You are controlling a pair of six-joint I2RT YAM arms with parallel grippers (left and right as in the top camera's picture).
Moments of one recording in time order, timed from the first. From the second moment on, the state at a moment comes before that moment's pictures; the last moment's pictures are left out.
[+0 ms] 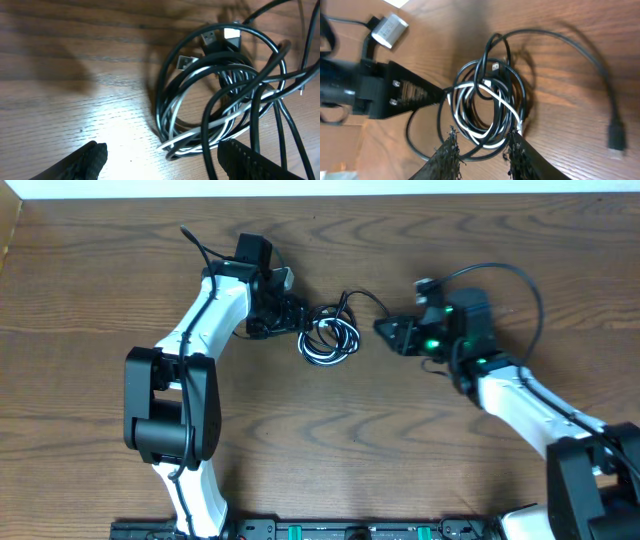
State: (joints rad) left arm -0.17 2.01 1.48 -0.86 0.37 -0.20; right arm 0.30 1.61 0.79 0.20 -0.56 0.57
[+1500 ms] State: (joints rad) left arm -0.14 2.01 1.48 -0.79 0.50 -0.20; right arm 0.36 1.73 1.01 0.07 -0.32 0.57
